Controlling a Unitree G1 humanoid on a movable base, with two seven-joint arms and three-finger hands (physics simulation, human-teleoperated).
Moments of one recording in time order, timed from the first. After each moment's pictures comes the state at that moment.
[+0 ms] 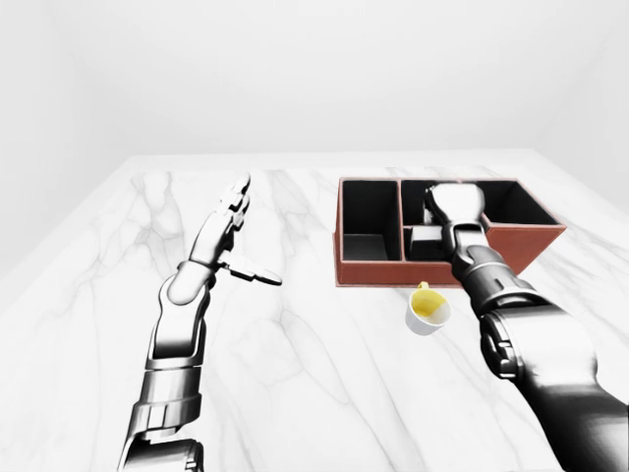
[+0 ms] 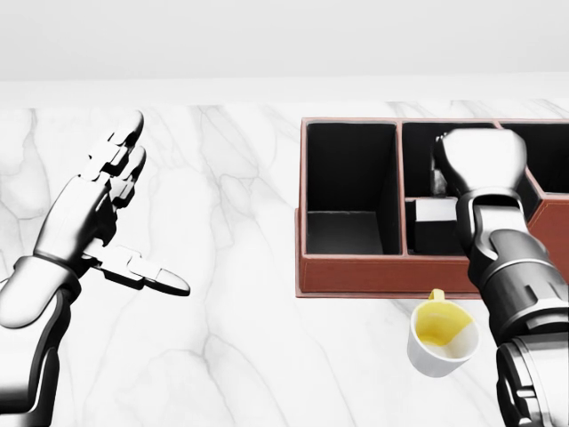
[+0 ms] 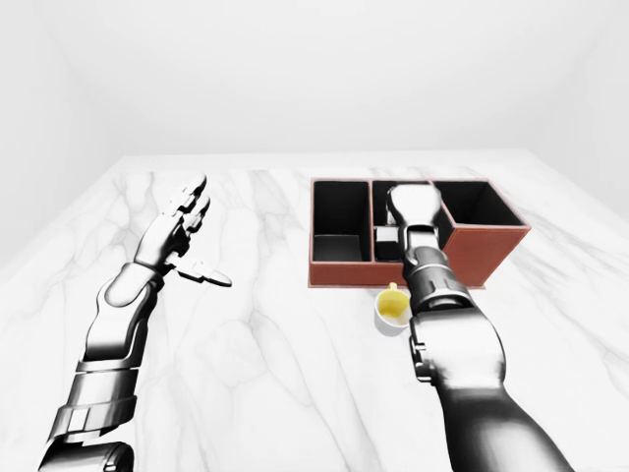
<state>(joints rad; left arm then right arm) -0.42 0.22 0.14 0.11 0.05 0.09 -0.37 -1.08 -0.38 -0.02 1.40 -1.33 0.02 -0.48</state>
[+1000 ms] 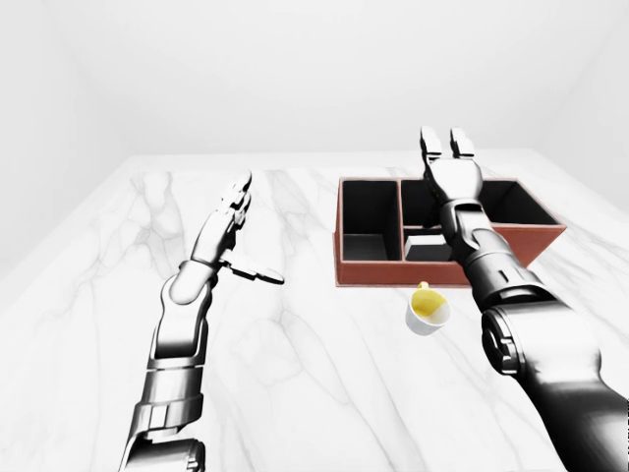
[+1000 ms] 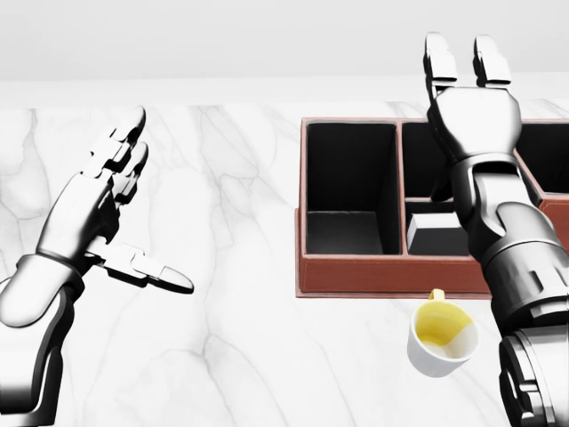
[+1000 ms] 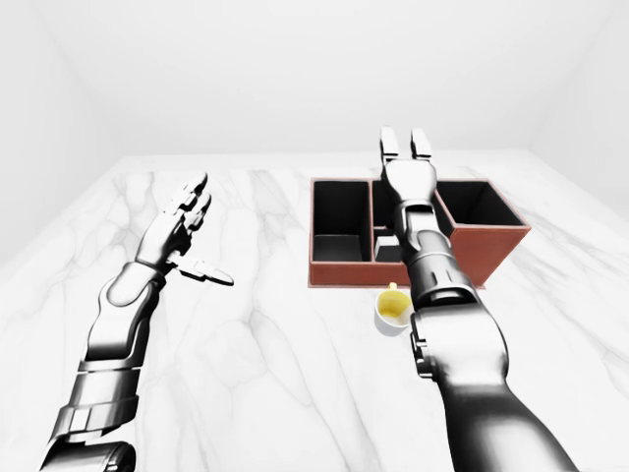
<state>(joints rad) -0.43 0.21 0.13 0.10 0.06 0.09 -0.36 -1.11 -0.39 0.00 1.29 -1.24 -0.09 -0.46</state>
